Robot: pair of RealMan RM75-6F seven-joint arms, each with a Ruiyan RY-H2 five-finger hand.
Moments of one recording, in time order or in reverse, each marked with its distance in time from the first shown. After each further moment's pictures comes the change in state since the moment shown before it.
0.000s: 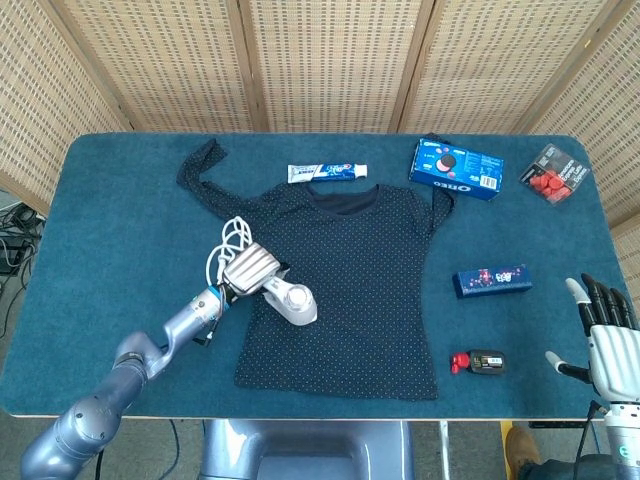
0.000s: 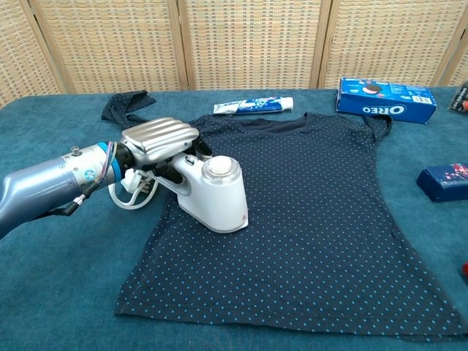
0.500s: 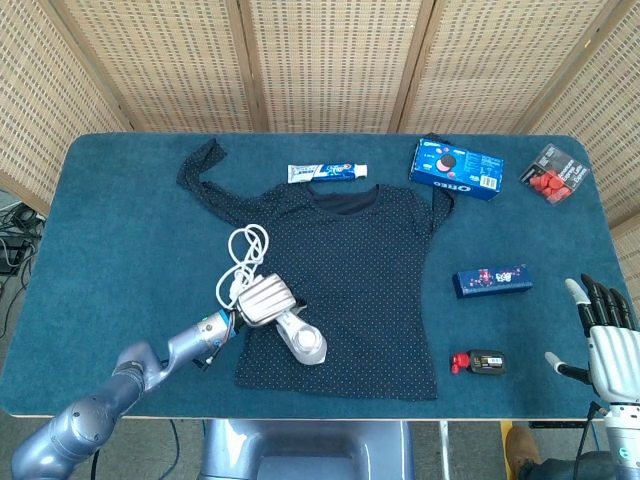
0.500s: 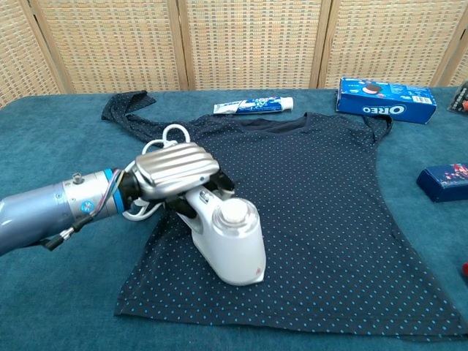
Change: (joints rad) left arm 0.020 0.015 0.100 -0.113 0.109 0.133 0.021; right arm -0.003 0.002 -0.002 -0.004 -0.007 0.006 0.000
